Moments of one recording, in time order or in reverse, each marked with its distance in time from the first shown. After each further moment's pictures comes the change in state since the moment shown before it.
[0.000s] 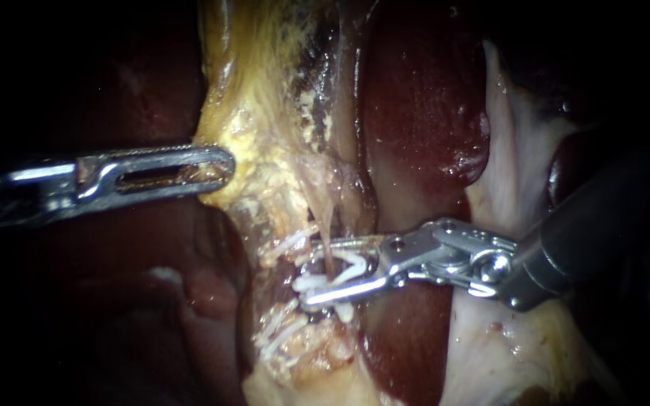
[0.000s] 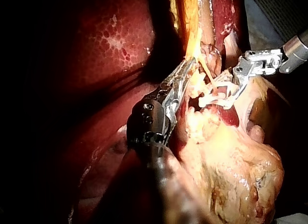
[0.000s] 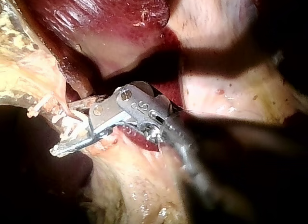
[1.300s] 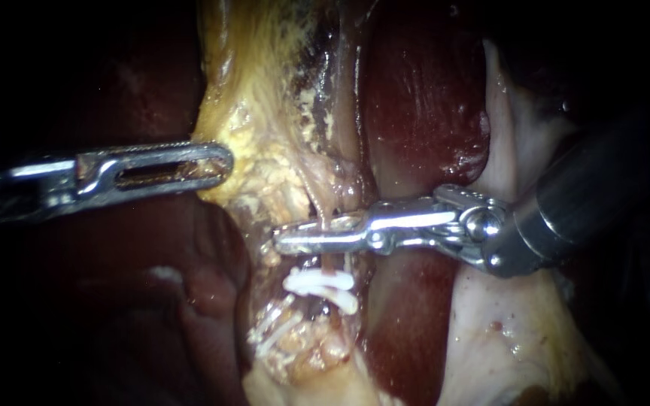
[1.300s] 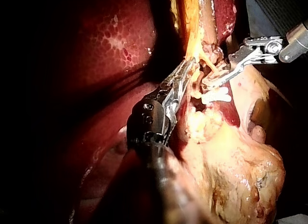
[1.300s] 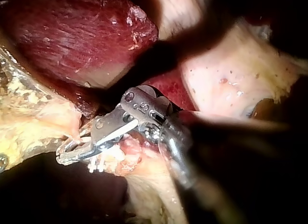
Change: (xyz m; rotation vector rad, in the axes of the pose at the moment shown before) right arm 0.004 0.002 -0.001 -0.114 0.116 0.163; left arm 0.000 0.000 0.000 -0.002 -0.002 -0.001
